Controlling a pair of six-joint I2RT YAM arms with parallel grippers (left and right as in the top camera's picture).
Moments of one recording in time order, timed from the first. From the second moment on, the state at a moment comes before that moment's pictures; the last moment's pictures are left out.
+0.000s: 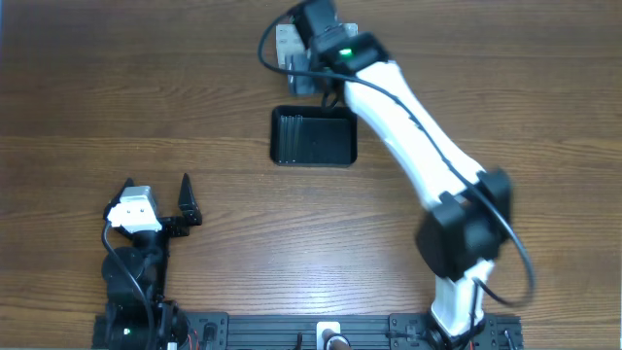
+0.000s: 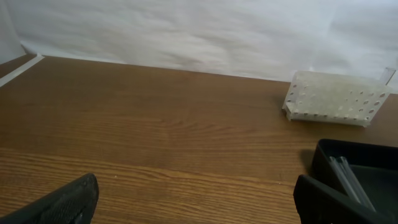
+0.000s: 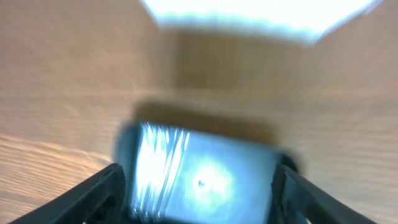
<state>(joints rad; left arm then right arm) 0.05 0.07 0.01 -0.07 -0.01 -0.09 0.50 1.98 1.91 -0.86 0.14 0.30</state>
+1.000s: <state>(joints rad) 0.05 0.07 0.01 -0.07 -0.01 -0.09 0.33 2.29 1.91 -0.35 0.24 0.08</state>
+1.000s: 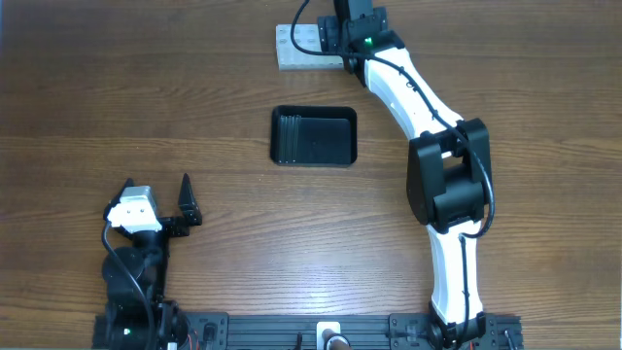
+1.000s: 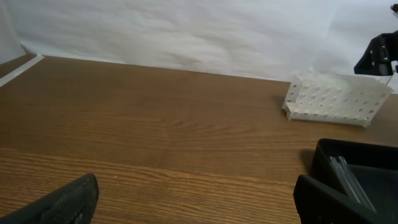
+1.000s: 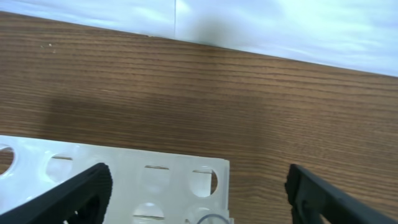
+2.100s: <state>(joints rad) 0.05 0.07 0.01 -0.07 -0.01 -0.09 0.32 2.29 1.91 -0.40 0.24 0.18</state>
